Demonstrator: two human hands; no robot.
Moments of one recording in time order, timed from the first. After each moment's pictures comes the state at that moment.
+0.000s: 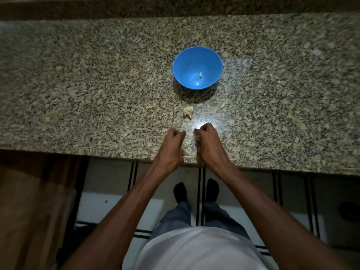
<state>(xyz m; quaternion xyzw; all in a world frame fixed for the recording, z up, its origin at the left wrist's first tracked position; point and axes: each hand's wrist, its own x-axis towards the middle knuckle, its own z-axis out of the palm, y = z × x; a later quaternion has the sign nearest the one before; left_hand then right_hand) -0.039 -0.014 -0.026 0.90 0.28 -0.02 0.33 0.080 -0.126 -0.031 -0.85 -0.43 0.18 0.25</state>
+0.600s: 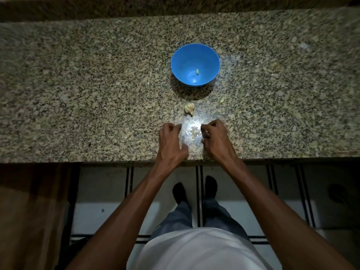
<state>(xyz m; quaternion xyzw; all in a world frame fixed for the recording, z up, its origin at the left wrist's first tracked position) -0.045 0.001 -0.035 0.89 0.32 0.01 0.34 0.071 -0.129 -0.021 -0.89 -0.35 0.18 0.25</state>
